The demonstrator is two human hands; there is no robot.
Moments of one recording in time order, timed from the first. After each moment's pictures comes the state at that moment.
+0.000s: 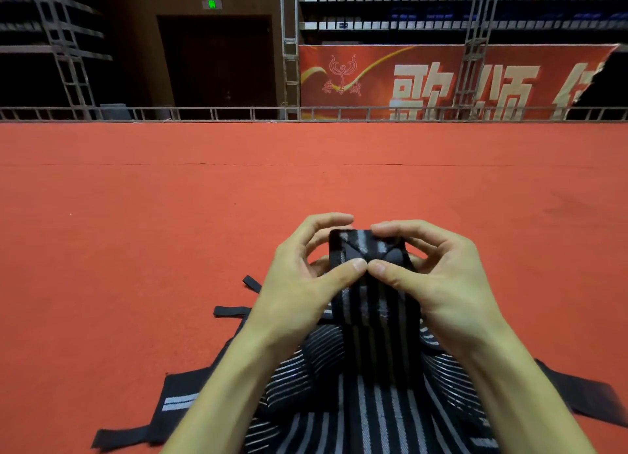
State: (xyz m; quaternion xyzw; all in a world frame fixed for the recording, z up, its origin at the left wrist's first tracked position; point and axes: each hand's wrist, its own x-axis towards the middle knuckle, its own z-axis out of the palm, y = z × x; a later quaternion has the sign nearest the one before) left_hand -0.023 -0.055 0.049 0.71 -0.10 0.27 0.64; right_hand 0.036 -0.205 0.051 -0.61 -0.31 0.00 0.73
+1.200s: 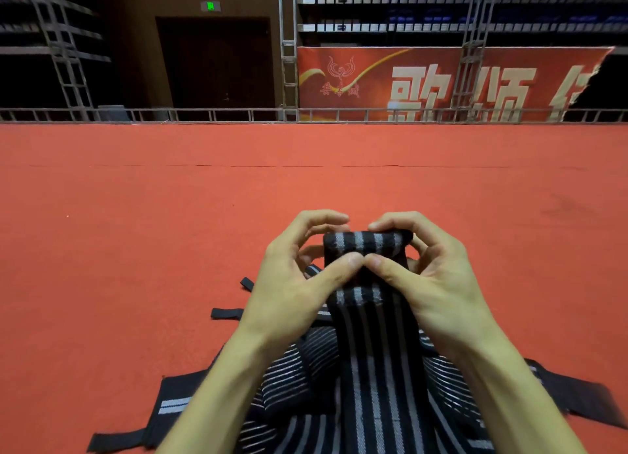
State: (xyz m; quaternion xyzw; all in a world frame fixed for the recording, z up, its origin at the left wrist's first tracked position) left_hand -0.019 -0.047 0.043 0.71 -0.12 0.27 0.64; right_hand 0.043 -0.203 0.047 -0.62 -0.40 -0.06 0.67
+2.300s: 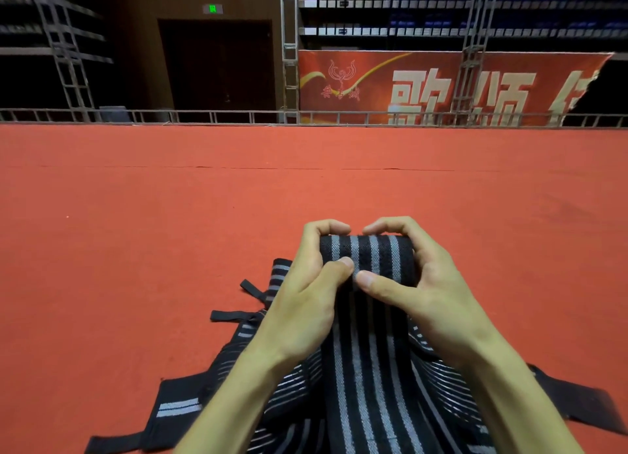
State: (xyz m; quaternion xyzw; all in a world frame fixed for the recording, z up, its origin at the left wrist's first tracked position) left_hand -0.019 -0.058 0.039 0.70 -0.12 0.20 0.67; right_hand 0.038 -0.205 0.048 -0.64 -0.39 0.02 0.66
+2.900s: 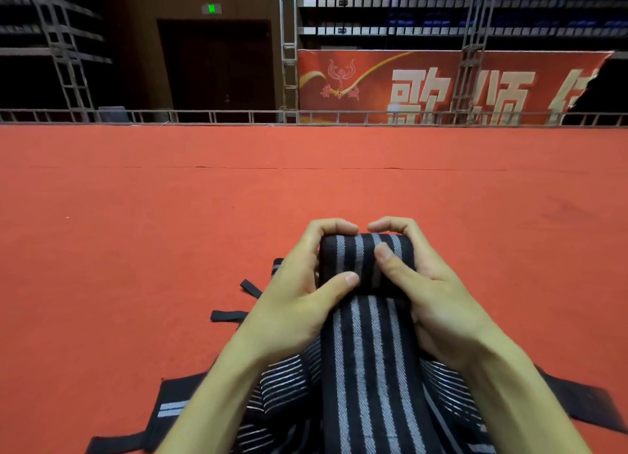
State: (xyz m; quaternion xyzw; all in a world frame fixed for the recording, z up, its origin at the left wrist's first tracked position) left_hand -0.017 -0.044 0.040 0.74 -0.18 0.21 0.62; right_hand 0.034 -0.200 0.050 -0.54 -0.32 0.17 0.76
